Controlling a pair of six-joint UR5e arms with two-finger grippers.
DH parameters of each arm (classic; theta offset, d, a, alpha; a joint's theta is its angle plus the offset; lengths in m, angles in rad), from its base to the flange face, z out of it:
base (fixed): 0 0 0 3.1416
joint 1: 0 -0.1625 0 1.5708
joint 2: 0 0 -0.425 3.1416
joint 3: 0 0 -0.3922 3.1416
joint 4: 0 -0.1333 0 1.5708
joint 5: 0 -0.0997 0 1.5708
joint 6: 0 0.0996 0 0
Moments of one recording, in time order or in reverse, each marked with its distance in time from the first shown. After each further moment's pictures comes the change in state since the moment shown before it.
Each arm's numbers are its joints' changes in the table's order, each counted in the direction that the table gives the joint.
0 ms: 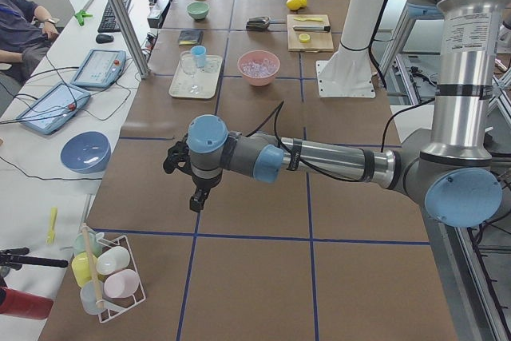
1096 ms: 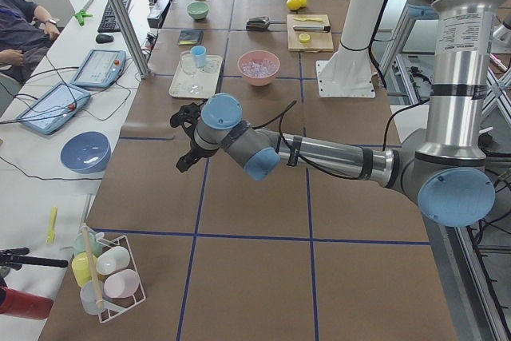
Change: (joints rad) left arm -0.101 0.005 -0.025 0.448 0.008 -0.009; right arm 0.008 -0.006 0.001 0.000 0.000 0.004
